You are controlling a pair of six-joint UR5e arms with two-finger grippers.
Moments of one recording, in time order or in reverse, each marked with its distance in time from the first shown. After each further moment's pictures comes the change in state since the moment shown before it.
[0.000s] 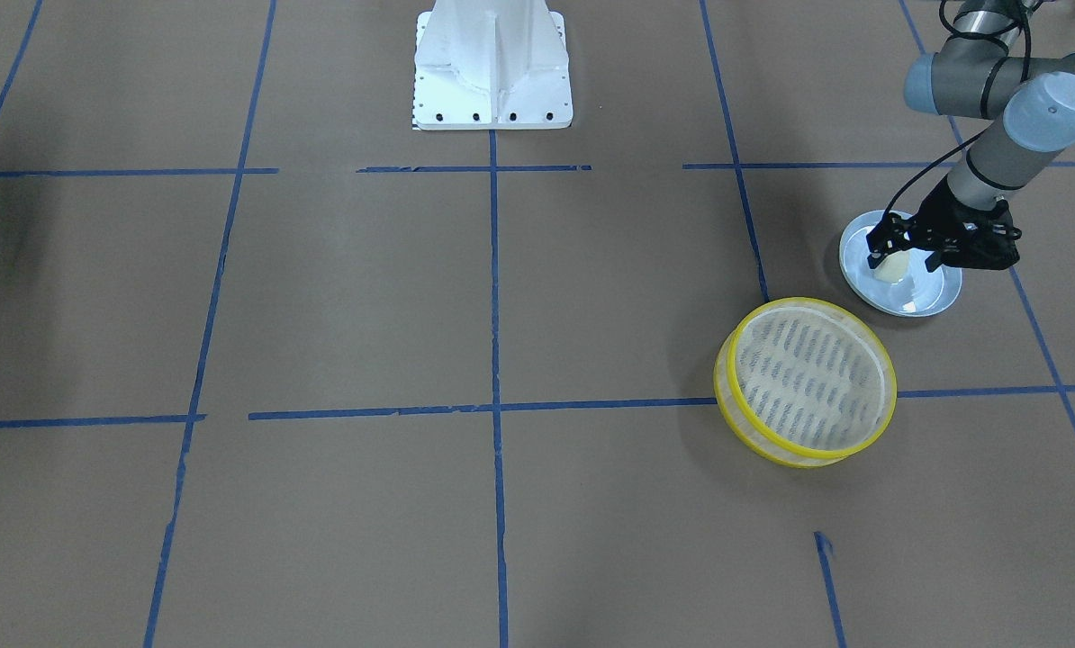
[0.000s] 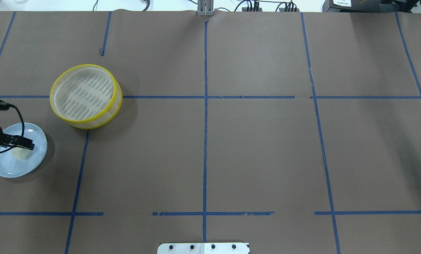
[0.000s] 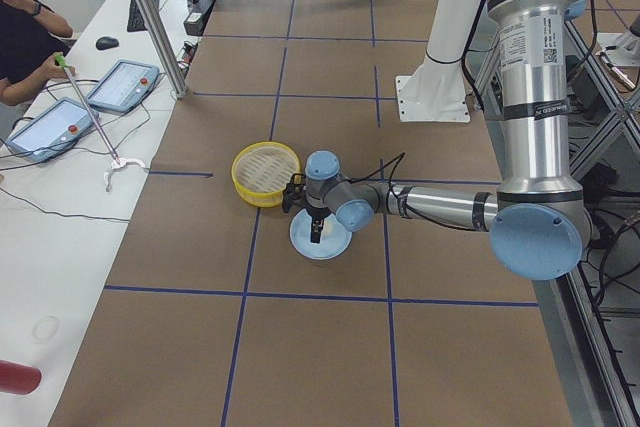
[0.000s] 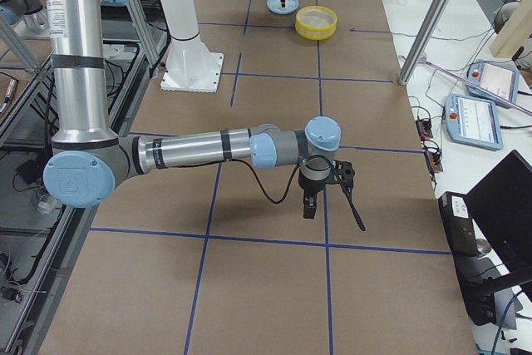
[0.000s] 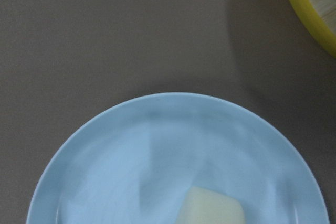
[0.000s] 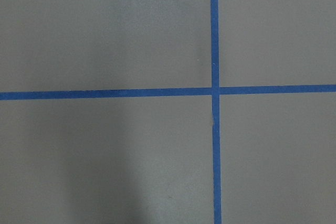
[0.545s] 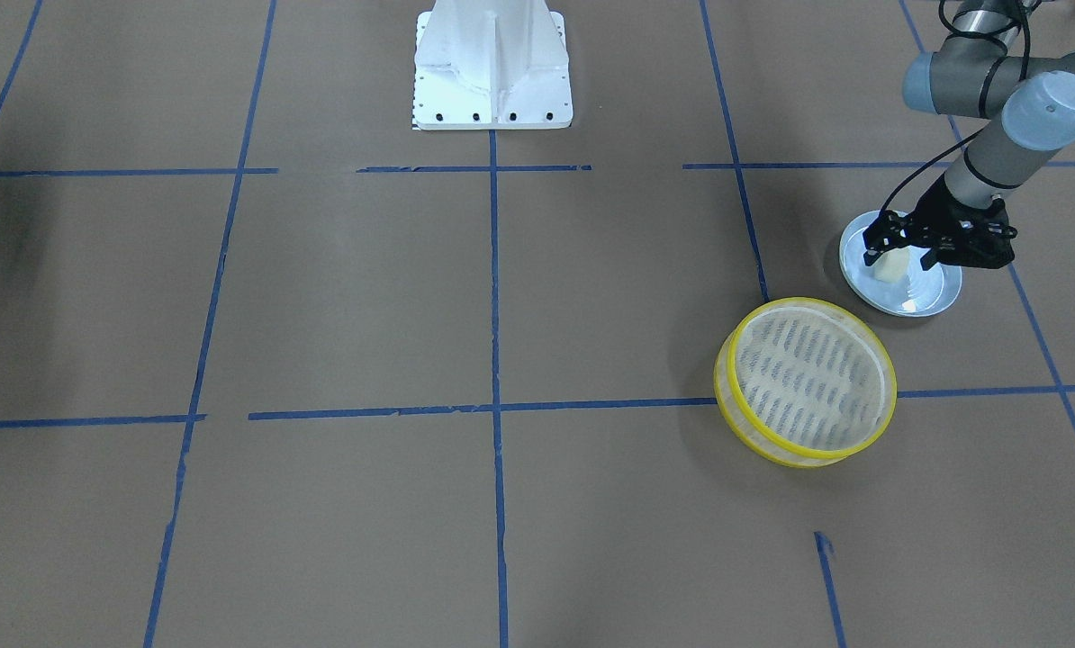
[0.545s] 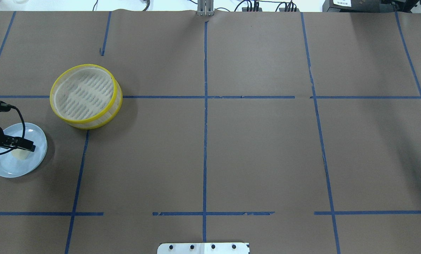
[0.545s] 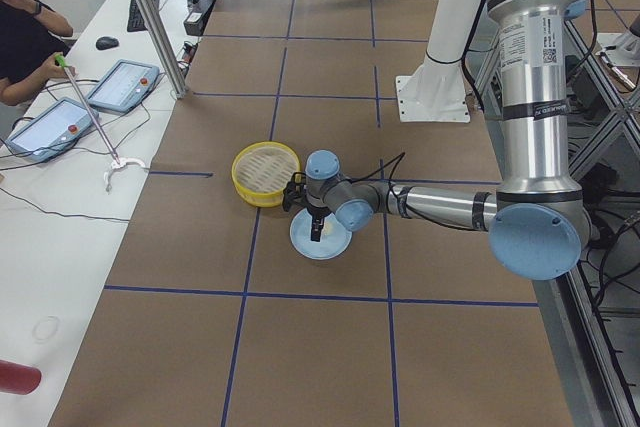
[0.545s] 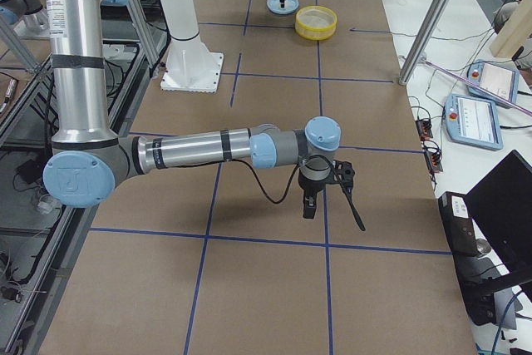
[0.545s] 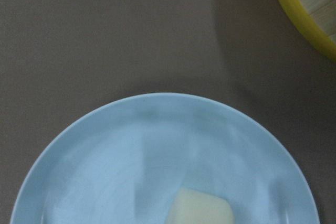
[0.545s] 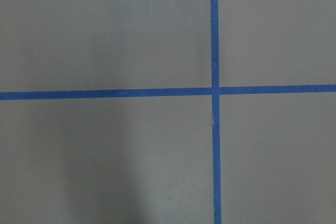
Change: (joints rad) left arm 0.007 0.005 -0.008 -0.001 -0.013 0.006; right arm 0.000 0.000 0.000 0.000 0.000 0.000
